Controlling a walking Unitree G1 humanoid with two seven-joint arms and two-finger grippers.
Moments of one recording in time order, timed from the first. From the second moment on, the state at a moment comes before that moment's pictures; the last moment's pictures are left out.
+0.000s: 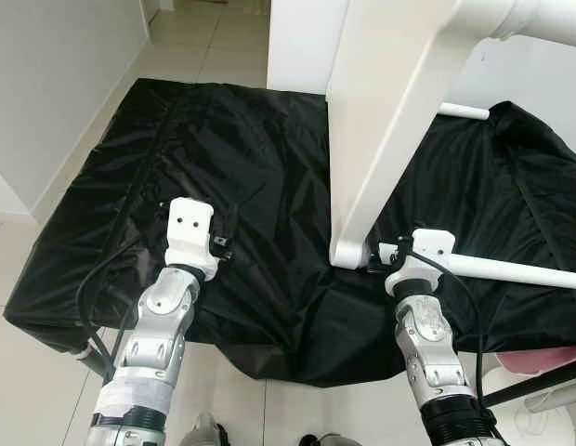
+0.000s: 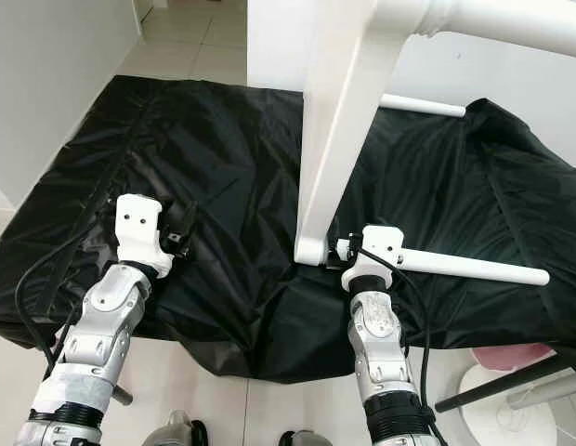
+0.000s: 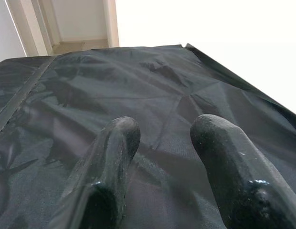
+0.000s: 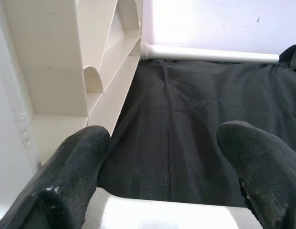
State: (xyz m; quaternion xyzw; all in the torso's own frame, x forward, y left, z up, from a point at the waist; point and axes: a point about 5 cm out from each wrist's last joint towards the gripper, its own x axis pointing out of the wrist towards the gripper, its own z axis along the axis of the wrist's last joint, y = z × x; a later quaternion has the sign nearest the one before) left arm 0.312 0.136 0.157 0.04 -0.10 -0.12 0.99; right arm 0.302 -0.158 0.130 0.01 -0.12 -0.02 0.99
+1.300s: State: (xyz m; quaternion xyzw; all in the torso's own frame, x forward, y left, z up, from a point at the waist) left arm 0.310 0.128 0.162 0.04 -0.11 -0.13 0.98; right arm 0.338 -0.208 0.170 -0.01 -0.16 -0.09 0.98
